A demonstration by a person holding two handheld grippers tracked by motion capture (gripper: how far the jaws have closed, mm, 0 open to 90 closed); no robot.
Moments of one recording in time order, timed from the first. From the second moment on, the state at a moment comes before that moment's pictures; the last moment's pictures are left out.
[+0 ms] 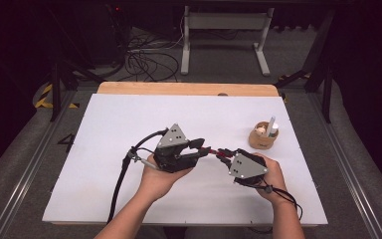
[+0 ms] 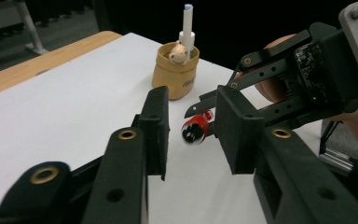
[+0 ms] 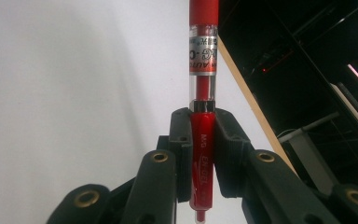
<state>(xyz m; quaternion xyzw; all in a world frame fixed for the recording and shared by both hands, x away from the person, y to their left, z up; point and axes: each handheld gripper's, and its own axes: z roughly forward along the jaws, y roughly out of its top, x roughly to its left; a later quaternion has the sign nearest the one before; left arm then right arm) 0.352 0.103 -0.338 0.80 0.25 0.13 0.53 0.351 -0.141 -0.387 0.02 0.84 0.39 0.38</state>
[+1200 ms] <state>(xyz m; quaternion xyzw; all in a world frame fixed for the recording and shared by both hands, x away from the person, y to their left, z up) 0.352 0.145 -0.344 0.78 0.26 0.17 0.55 0.366 -0.181 -0.381 0.18 0.74 0.53 0.36</state>
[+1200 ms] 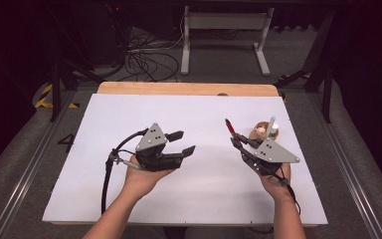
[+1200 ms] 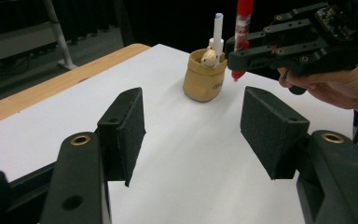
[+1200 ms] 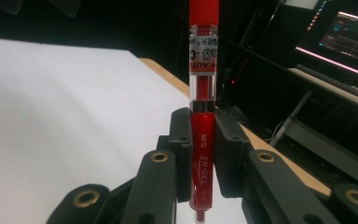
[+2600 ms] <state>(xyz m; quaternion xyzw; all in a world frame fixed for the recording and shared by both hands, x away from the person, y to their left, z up) 0.347 0.214 -0.356 0.75 0.29 0.21 0.56 0.385 -0.255 -0.395 0.35 0.60 0.59 0.42</state>
